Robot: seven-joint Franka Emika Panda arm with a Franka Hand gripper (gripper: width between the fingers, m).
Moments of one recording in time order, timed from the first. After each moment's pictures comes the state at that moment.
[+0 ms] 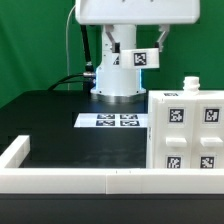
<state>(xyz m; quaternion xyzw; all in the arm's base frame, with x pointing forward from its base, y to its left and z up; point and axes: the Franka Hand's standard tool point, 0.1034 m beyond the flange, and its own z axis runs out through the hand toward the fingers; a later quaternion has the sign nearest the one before) 0.533 0.017 0.190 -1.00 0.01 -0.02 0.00</state>
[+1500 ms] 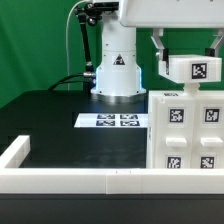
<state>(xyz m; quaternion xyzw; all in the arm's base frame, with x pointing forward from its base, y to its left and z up) 0.610 0.066 0.182 -1.00 -0.02 -0.01 -0.01</state>
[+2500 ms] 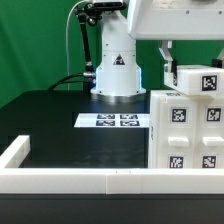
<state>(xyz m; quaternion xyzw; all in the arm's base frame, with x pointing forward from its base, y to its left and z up) 0.610 0.076 0.166 -1.00 -0.04 -0.01 -0.01</state>
